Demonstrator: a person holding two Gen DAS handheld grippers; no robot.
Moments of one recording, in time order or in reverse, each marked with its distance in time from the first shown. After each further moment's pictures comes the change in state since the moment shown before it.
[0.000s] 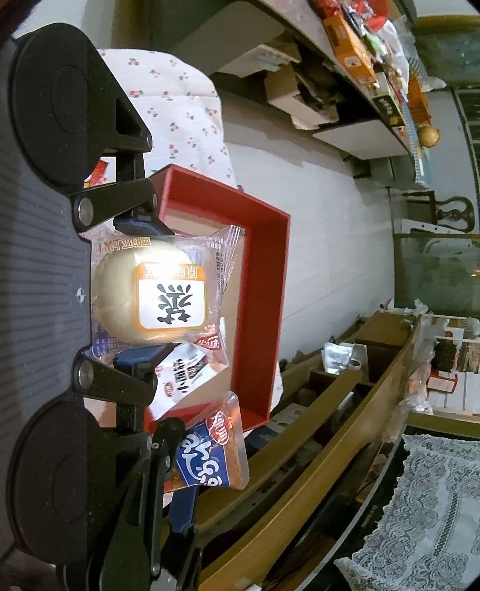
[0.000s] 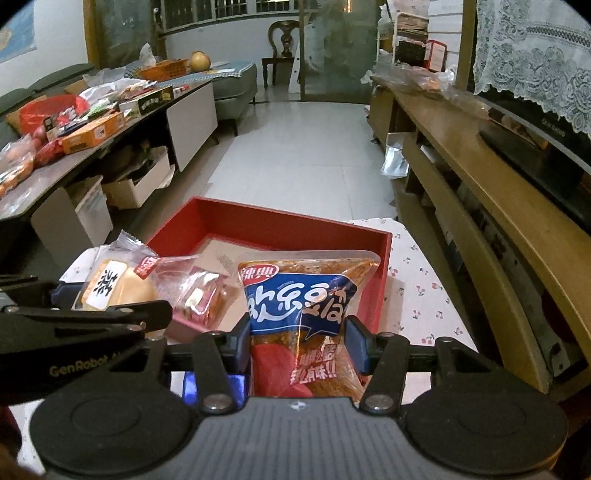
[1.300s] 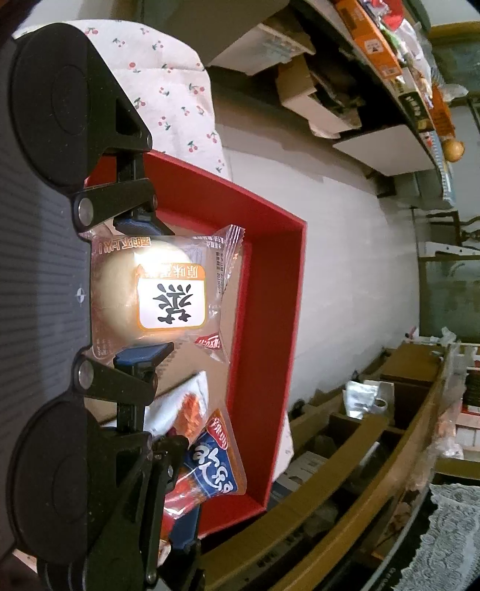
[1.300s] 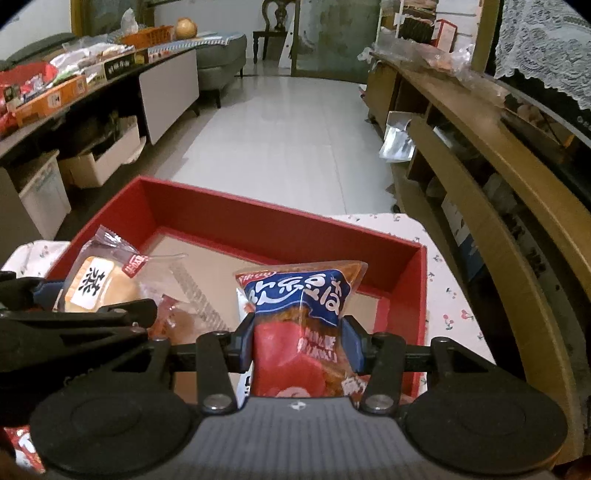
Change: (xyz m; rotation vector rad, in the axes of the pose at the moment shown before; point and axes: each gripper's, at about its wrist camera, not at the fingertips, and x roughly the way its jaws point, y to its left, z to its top) left arm 0.101 0.013 0.023 -0.016 0.086 0.093; right arm 0.119 0.000 0.027 -0.050 0.084 -0.068
